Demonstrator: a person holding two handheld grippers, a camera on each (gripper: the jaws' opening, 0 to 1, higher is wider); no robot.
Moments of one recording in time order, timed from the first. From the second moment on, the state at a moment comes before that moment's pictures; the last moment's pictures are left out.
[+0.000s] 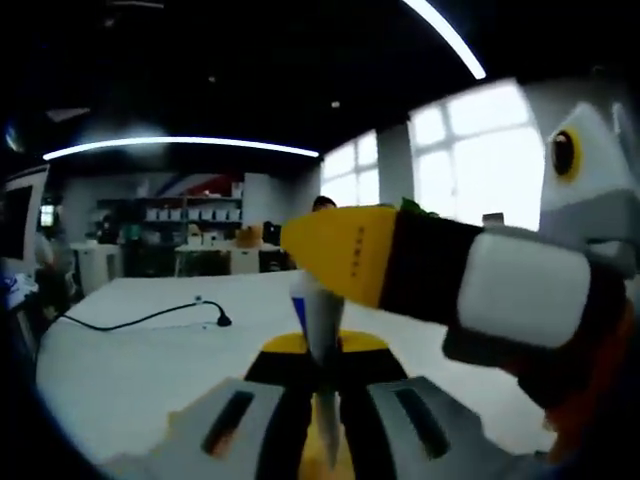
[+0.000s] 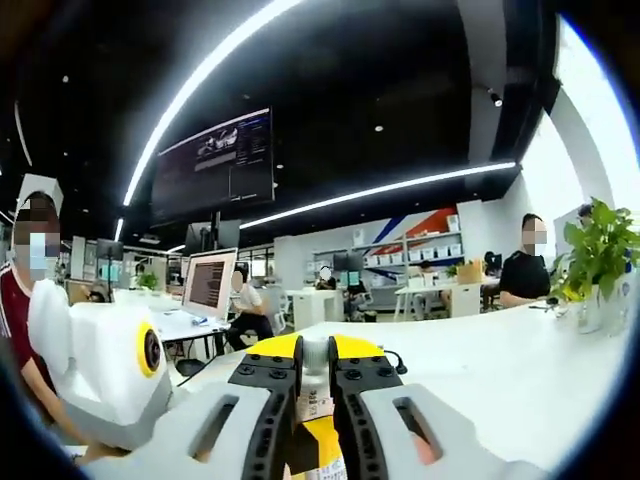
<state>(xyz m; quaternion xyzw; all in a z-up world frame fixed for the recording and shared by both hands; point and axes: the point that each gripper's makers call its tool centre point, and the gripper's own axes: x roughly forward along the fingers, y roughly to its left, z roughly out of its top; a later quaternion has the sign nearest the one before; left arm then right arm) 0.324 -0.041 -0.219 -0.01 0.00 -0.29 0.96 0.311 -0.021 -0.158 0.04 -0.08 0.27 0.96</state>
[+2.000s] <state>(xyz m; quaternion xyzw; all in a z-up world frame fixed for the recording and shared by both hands) 0.229 -0.049 -0.219 -0.01 0.02 -0.72 0.69 0.240 0.001 -0.163 0.12 0.04 0.73 0.67</state>
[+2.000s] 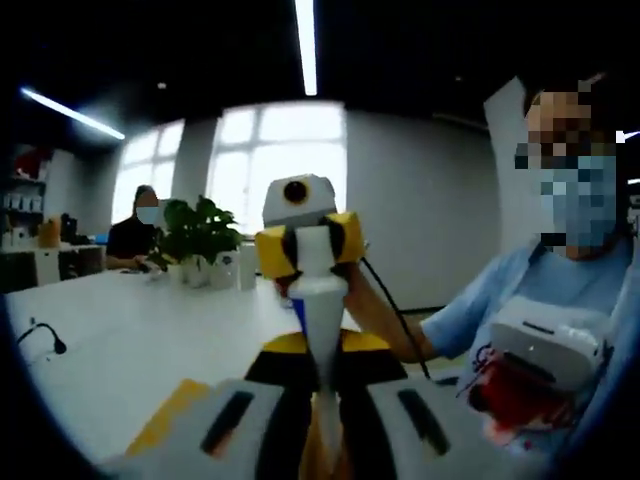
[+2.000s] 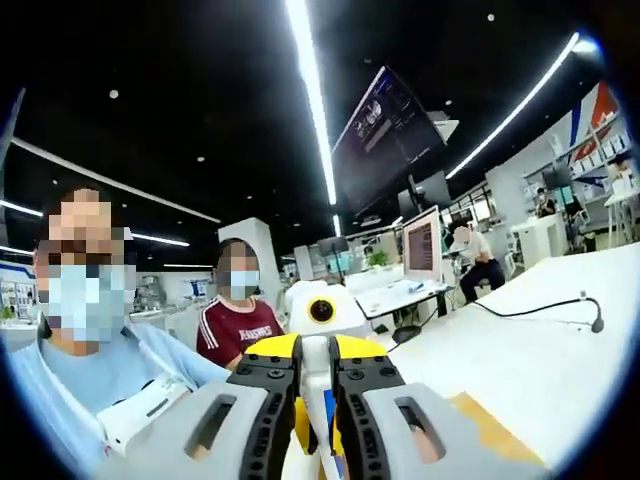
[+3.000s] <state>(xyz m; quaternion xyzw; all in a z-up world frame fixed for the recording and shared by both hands) 0.282 -0.054 -0.216 -0.01 0.03 -0.56 0.83 0.281 -0.010 -0.158 0.04 -0.02 0.55 0.84</state>
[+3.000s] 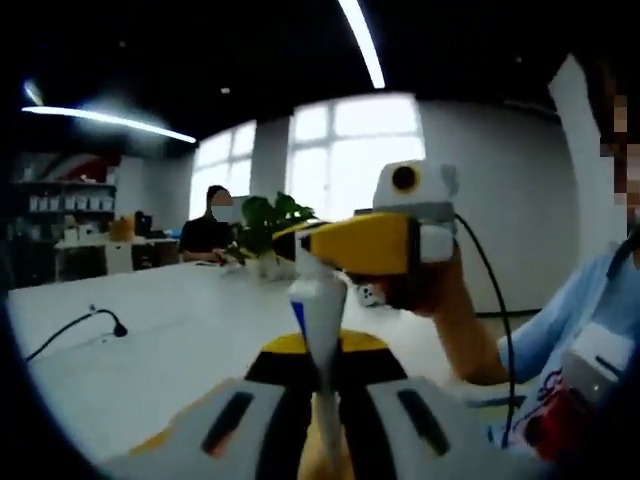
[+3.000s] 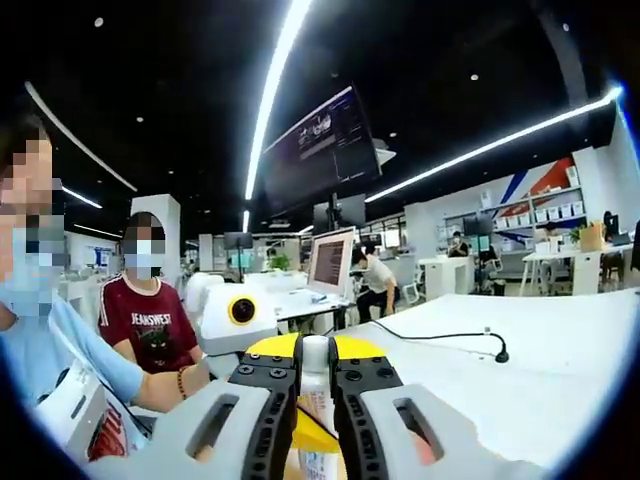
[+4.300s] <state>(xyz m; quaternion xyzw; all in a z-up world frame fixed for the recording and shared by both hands) 0.313 -0.049 -0.218 -0.01 0.00 -0.33 0.94 0.303 -0.021 -0.160 0.03 -0.09 0.29 0.95</state>
